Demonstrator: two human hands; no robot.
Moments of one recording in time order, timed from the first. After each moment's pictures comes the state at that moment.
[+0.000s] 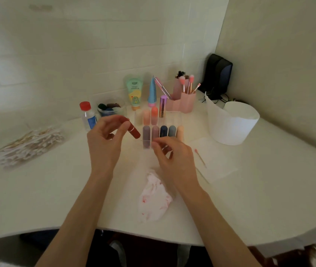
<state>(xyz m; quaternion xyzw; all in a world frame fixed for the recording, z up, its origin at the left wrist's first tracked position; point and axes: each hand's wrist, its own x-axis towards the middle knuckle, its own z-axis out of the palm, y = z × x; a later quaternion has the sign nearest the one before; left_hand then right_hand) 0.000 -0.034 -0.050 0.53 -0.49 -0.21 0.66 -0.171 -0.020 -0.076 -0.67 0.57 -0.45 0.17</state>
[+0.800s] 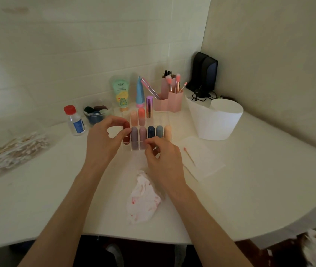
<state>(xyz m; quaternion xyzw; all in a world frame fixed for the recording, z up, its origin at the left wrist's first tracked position) -0.003 -0.068 -0.053 0.58 -0.65 -0.13 0.48 -0.170 -0.021 -0.075 -0.64 0.59 -0.45 0.18</state>
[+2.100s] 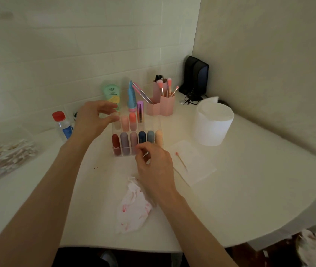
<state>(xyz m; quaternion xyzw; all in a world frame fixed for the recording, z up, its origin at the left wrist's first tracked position) 0.015 -0.135 -0.017 0.57 -0.69 -0.13 0.42 -0.169 -0.023 -0.079 -0.64 0.59 -0.45 0.17</state>
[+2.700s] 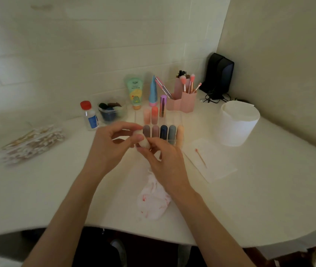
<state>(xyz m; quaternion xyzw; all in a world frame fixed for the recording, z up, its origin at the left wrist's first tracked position) 0.005 -0.020 -0.034 0.51 -0.64 -0.27 0.52 -0.157 -0.022 -0.084 -0.72 0.49 -0.46 0.18</state>
